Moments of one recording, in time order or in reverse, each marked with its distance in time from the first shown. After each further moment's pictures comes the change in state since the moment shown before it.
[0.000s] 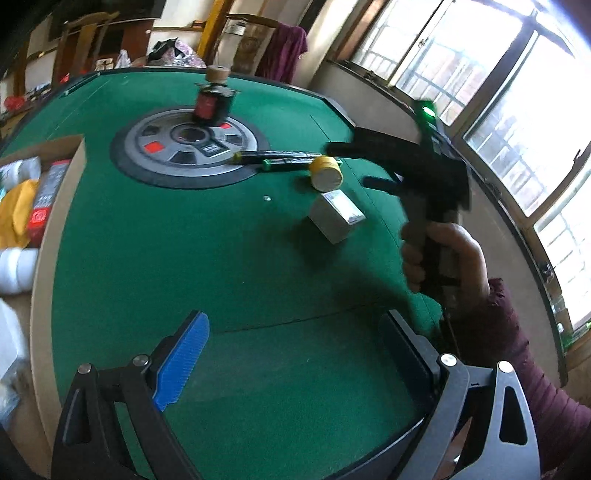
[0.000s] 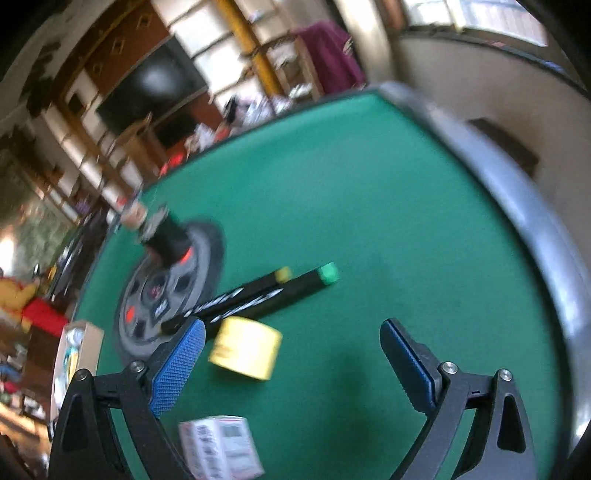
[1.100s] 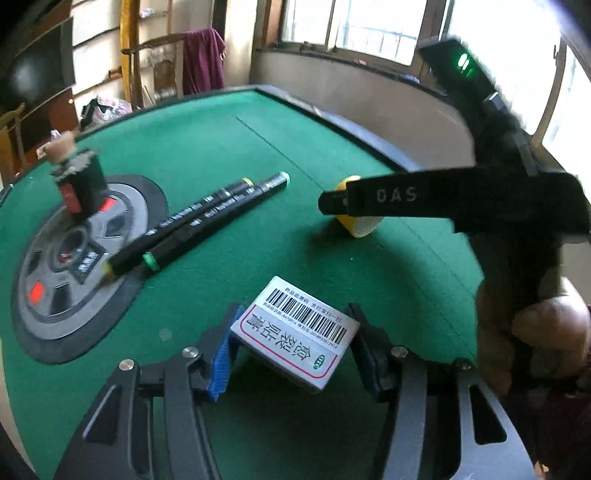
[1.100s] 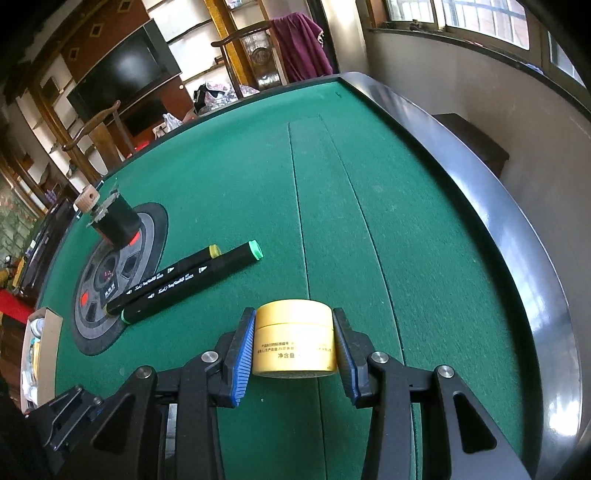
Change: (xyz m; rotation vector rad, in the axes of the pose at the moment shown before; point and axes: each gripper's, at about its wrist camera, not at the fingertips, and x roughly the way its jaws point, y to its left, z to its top) left arm 0.124 -0.068 0.072 0.354 0.013 0.045; right arm -0.021 -0.048 -0.012 0.039 -0.009 -0.150
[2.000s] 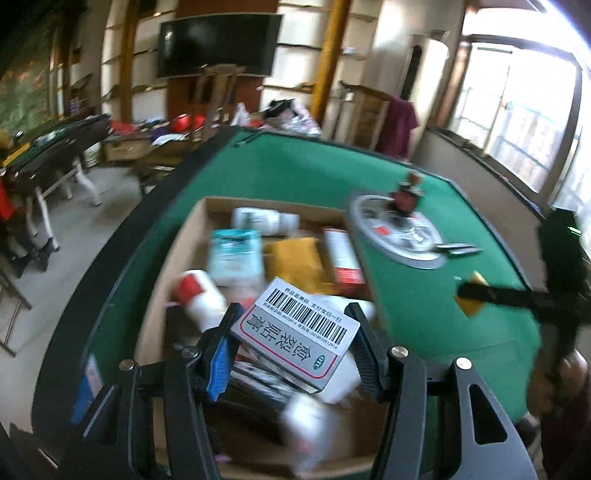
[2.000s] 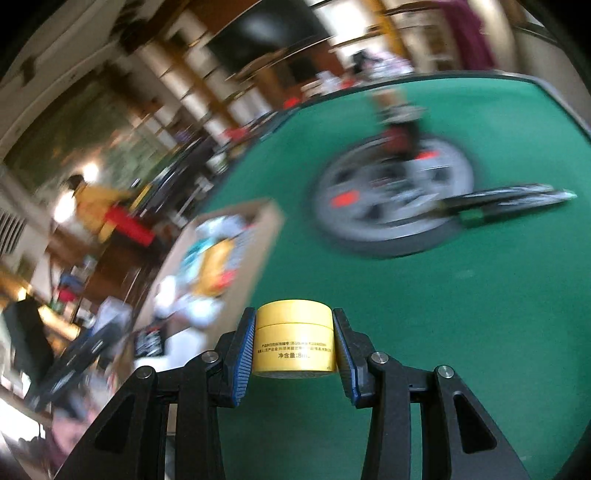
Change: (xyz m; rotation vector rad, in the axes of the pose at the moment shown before) left arm -0.271 0.210 -0.173 -0.488 -0.198 0.387; right arm -0.049 0.246 -0.113 -0.307 0.151 0.535
